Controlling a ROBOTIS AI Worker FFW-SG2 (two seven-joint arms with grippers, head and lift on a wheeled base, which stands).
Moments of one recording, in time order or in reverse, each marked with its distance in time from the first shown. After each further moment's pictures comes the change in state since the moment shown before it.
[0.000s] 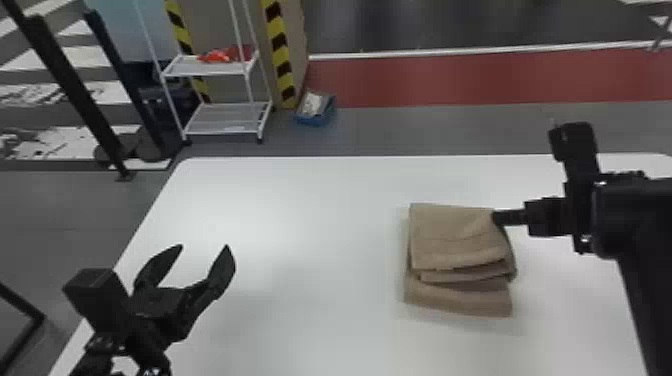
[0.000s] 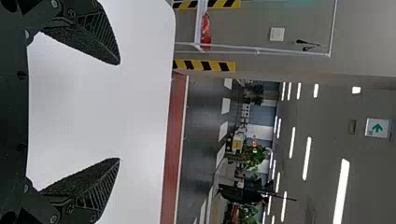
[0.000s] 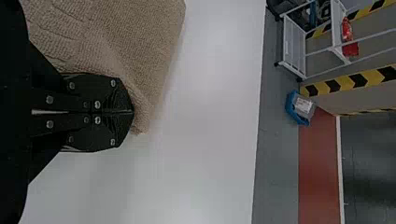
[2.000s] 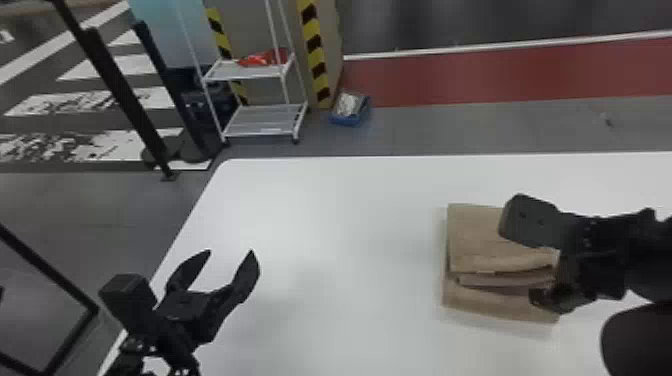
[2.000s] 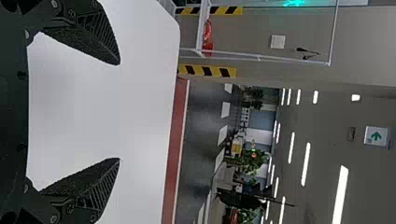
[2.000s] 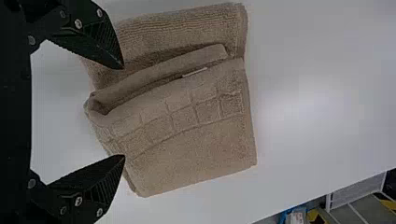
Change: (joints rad) left arm 0.013 0.000 0.056 0.026 0.037 -0.025 -0.039; right arm 0.278 -0.244 0.450 -0.364 0.804 -0.417 0.581
